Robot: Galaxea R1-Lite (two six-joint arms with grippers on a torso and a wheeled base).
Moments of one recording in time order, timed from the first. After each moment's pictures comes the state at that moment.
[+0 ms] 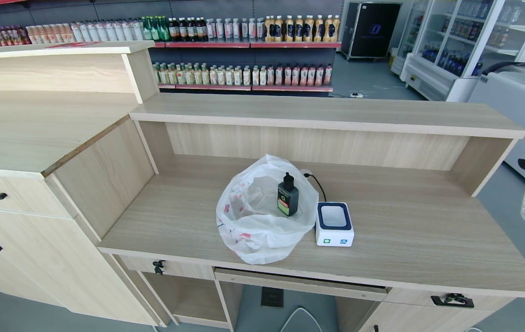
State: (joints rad) left arm 0.00 0.00 0.00 0.00 0.04 -0.01; right arm -0.34 1.20 -0.85 -0.16 0.50 -0.61
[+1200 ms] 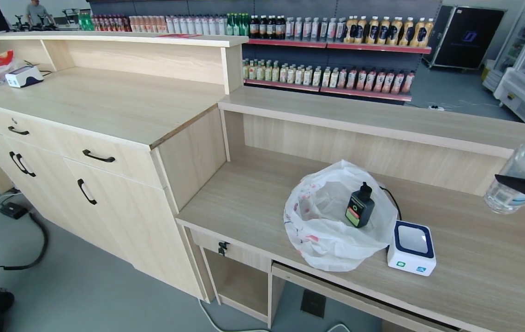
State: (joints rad) left arm 0.00 0.00 0.00 0.00 0.04 -0.01; right arm -0.42 1.41 -0.81 -0.33 0.64 -0.87
